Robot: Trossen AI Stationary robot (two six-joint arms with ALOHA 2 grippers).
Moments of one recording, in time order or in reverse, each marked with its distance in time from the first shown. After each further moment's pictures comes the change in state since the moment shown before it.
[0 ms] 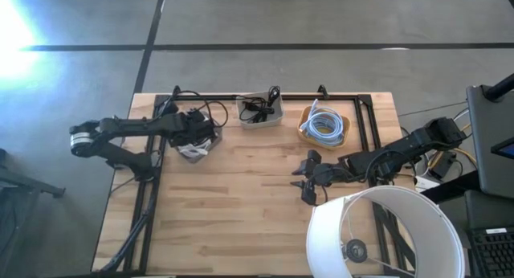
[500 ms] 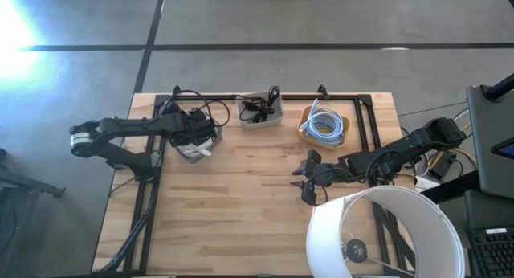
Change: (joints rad) left arm 0.000 0.000 0.000 0.050 0.022 0.028; right arm 0.000 0.000 -0.002 -0.002 0.000 0.000
